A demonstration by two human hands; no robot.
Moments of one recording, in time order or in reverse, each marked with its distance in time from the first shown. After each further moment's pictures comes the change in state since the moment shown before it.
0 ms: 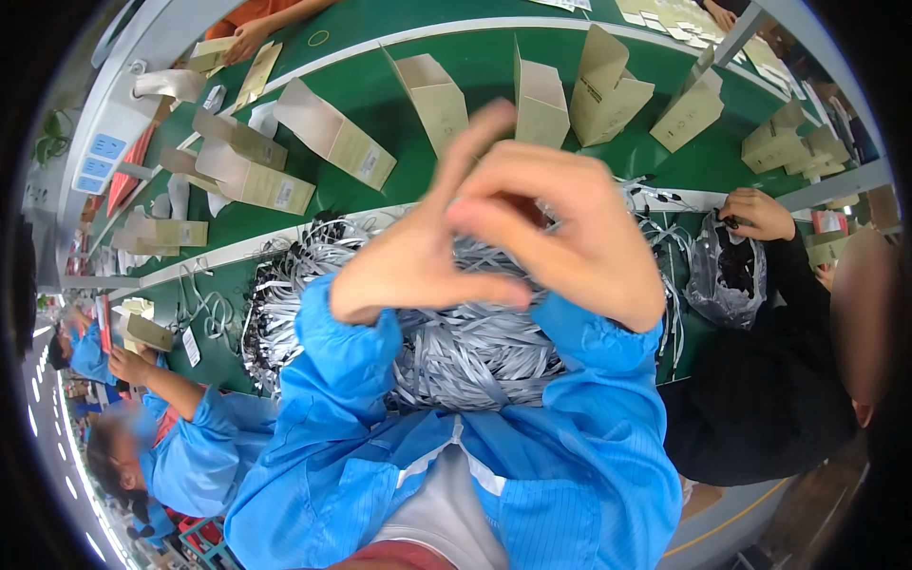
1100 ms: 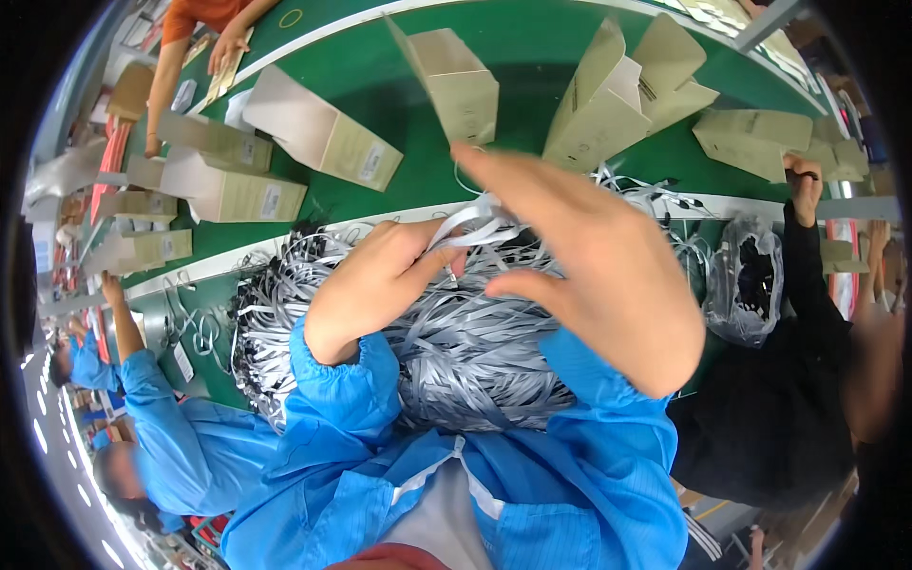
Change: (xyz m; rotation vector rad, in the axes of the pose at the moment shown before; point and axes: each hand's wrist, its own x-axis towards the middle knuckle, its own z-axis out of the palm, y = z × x) left_hand -0.018 -0.055 -0.048 0.457 -0.281 -0.681; right_hand 0.024 0.045 0.007 -0.365 0.058 0.091
